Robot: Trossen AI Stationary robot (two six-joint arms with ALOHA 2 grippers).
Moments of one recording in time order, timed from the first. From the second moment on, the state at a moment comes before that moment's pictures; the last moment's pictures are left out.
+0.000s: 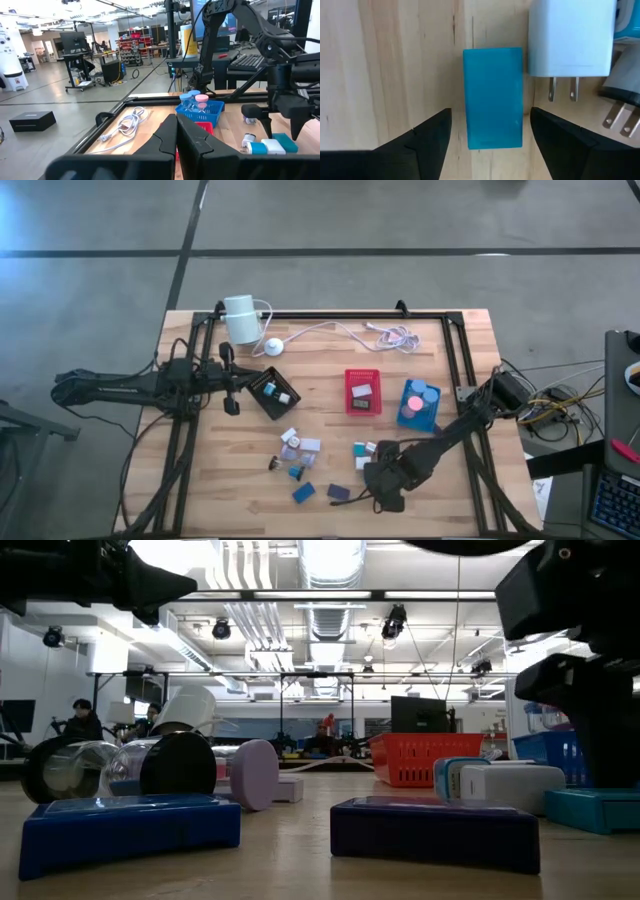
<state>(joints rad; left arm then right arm) 0.03 0.47 0.24 0.26 -0.13 0.13 0.63 1.86 1.13 -0.61 0.07 0.70</state>
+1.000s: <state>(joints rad) 0.03 0.47 0.24 0.26 -0.13 0.12 0.61 1.61 1.12 -0.63 0.15 0.56</state>
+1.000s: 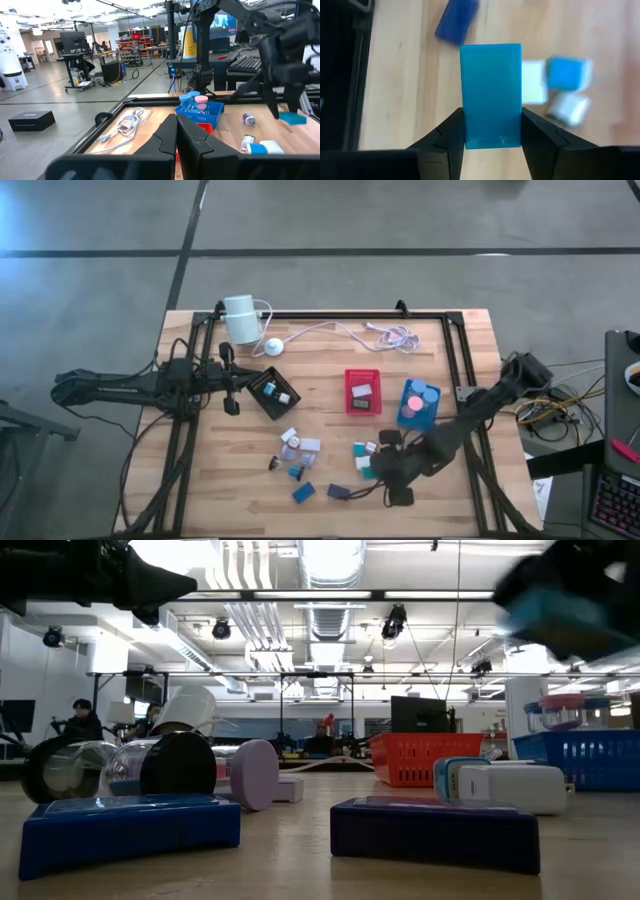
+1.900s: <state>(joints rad) 0.03 0.47 0.24 0.26 -0.13 0.12 0.35 0.66 0.46 0.04 0.27 0.24</state>
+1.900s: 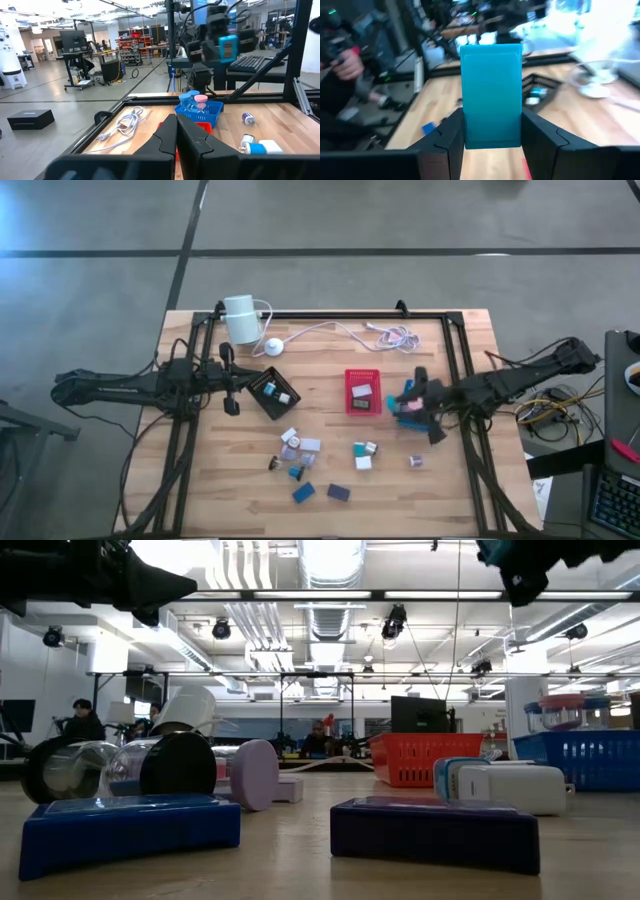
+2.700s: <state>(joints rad) 0.03 0.47 0.24 0.26 -0.13 0.12 0.30 0.13 0.10 0.04 0.32 0.21</state>
